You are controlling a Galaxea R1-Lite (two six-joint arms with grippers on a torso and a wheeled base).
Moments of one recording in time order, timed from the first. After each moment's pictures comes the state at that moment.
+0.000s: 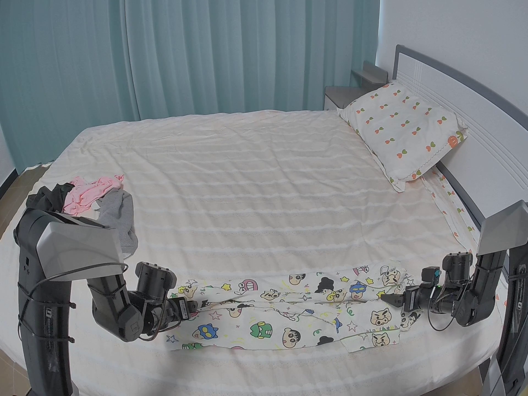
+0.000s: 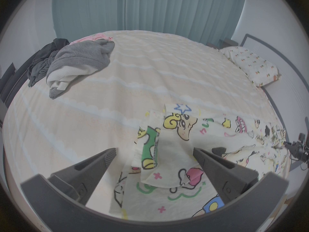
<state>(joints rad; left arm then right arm) -0.28 2.36 -0.56 -0.96 0.19 -0.44 -0.05 2.39 -0.39 -1.32 0.40 0.00</state>
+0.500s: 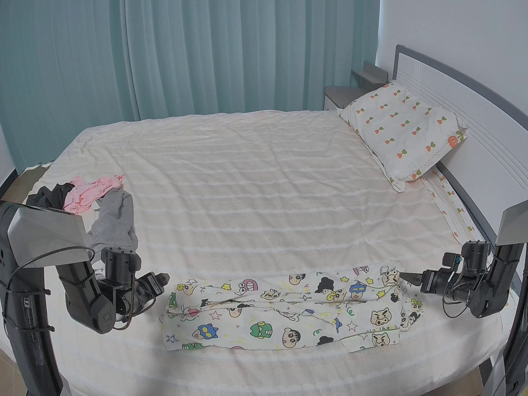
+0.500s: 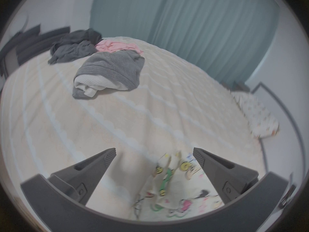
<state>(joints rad) -0.14 2.24 -0.49 -1.08 0.15 -0.71 -0.11 2.26 -0.38 -1.32 0.40 0.25</state>
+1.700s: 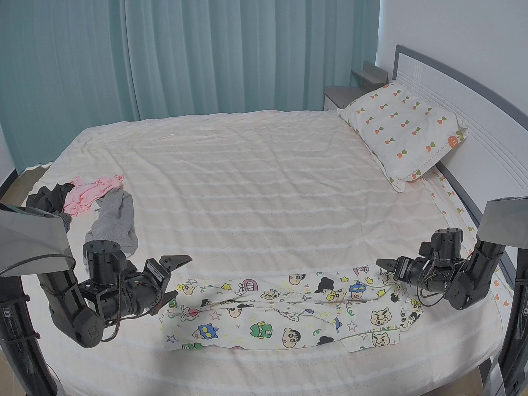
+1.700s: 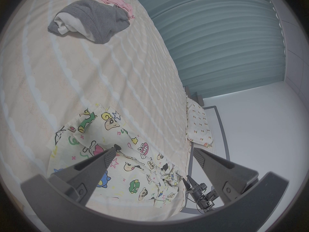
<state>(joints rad) -0.21 2.10 -0.32 -1.32 -0.28 -1.16 0.09 2.28 -0.56 -1.14 0.16 0.43</state>
